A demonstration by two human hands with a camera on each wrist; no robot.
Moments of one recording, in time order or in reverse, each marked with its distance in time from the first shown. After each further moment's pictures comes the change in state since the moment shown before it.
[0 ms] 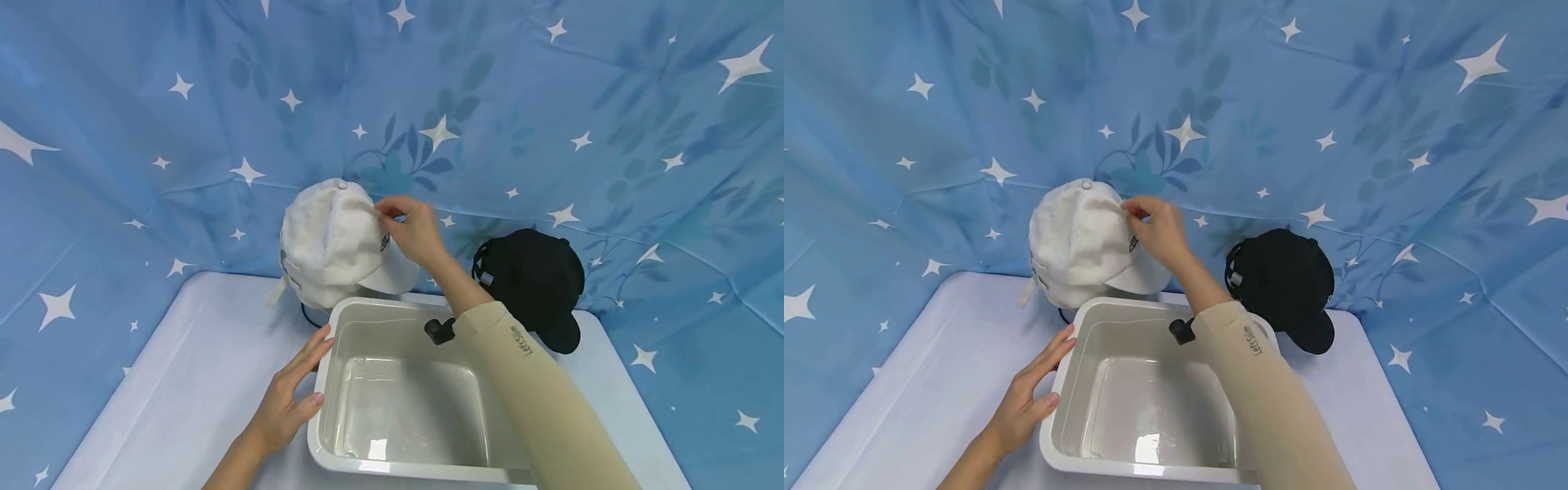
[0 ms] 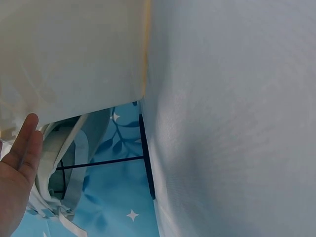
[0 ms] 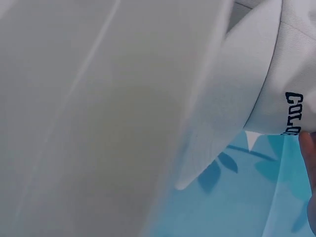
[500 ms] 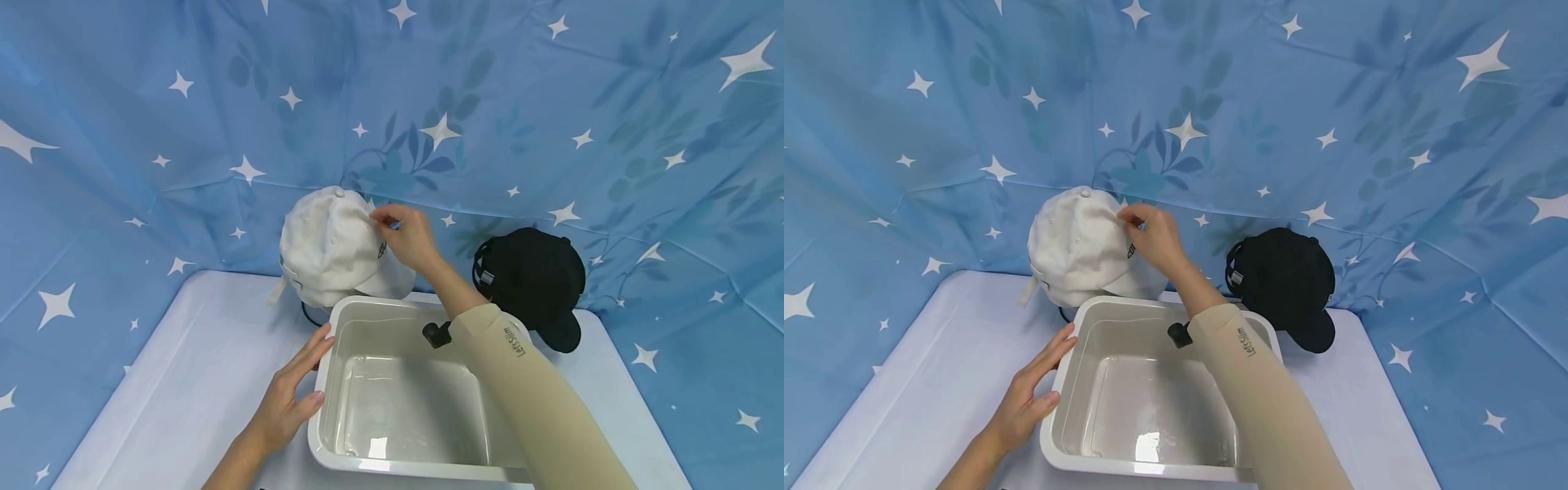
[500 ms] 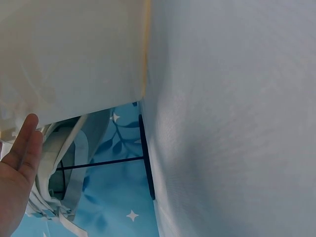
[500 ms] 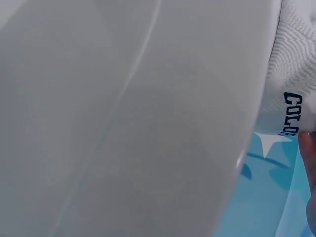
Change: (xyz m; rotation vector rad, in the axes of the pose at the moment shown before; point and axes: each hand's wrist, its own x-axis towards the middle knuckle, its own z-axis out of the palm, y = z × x) left_hand 0.000 0.000 0.001 -0.004 -0.003 0.007; right_hand -0.007 0.006 0.014 -0.020 -0.038 -0.015
